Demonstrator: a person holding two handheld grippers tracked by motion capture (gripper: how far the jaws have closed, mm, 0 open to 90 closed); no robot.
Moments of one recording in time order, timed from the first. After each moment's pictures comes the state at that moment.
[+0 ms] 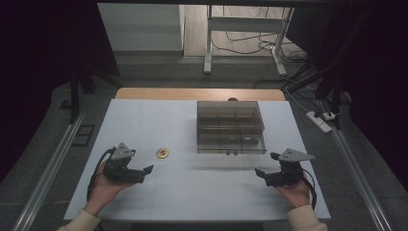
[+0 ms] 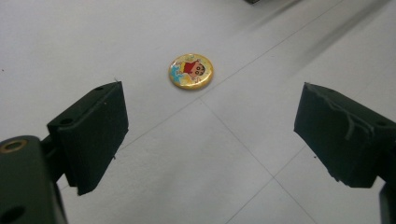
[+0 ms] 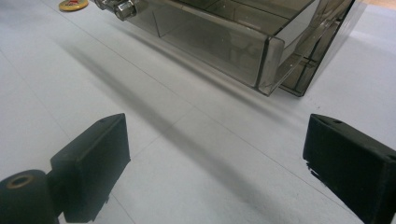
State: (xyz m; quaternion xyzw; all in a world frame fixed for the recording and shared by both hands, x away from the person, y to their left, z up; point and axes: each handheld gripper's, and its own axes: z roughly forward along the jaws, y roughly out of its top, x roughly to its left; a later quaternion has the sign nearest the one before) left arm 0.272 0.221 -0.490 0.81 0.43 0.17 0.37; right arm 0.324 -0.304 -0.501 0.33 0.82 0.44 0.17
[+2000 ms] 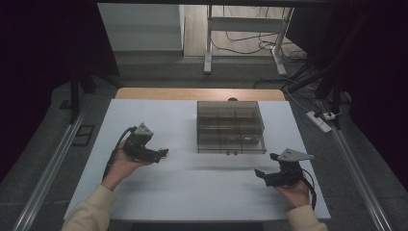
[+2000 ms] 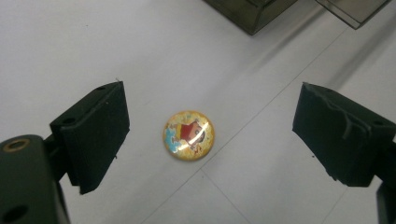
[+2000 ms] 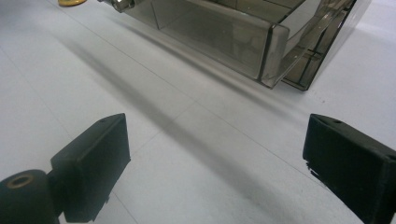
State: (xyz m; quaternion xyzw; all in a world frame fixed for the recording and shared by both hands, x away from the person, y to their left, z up) left arm 0.342 0.185 -0.473 0.84 0.40 0.14 0.35; right arm 0.325 -0.304 -0.504 0.33 0.82 0.43 0.17
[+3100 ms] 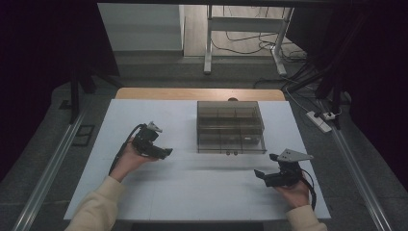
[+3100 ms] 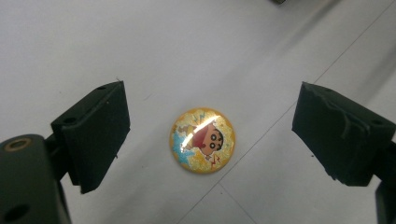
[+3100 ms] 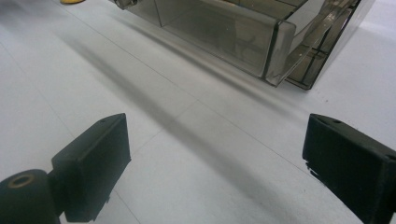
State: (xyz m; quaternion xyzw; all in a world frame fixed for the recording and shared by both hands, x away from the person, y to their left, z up) left arm 0.375 0.173 -0.497 0.86 0.41 0.10 0.29; right arm 0.325 -0.303 -0.505 0.33 0.82 0.43 0.16
